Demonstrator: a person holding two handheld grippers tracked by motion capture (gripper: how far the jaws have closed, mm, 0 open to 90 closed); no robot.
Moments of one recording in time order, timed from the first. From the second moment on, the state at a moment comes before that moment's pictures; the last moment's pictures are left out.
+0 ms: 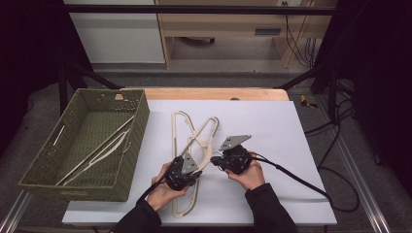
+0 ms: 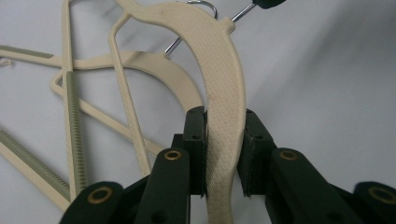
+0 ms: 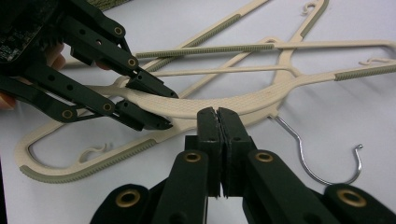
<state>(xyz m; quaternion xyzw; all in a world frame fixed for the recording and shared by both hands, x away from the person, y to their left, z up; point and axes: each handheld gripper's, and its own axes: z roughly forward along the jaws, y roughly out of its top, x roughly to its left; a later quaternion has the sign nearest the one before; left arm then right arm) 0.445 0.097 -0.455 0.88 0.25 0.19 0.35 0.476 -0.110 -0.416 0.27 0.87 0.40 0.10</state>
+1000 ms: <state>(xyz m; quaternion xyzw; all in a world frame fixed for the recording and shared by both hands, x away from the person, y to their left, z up) 0.440 0.128 -0.423 0.85 0.31 0.19 0.39 0.434 -0.241 -0.399 0.40 0.72 0.52 0.20</state>
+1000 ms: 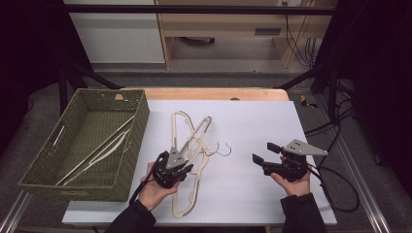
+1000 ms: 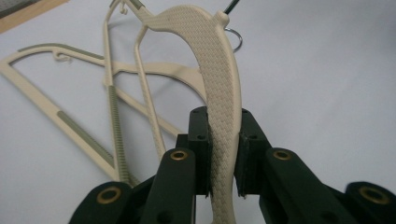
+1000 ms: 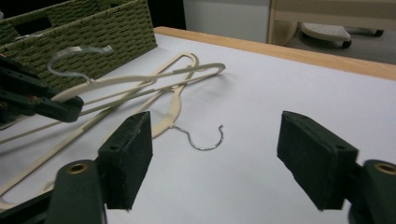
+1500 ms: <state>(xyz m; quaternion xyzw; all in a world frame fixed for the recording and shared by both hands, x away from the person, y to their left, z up) 0.448 0.162 -0.404 0.80 0.37 0.24 0.40 0.432 -0.246 -0.408 0.42 0.73 0.51 0.21</state>
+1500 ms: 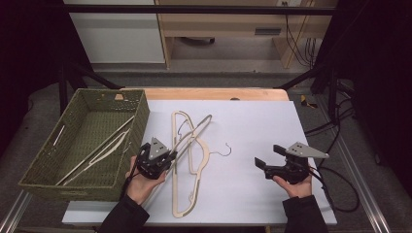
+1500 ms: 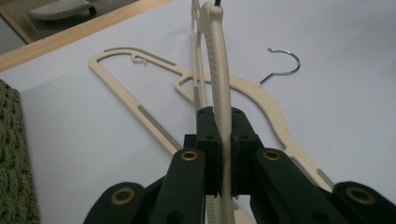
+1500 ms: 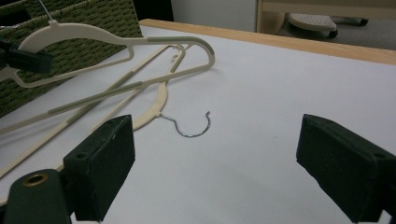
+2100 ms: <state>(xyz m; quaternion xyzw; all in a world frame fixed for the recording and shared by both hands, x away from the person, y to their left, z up) 0.409 0.182 -0.316 0.78 0.30 0.26 0.48 0.430 -0.253 -0.403 0.42 0.71 0.52 0.21</state>
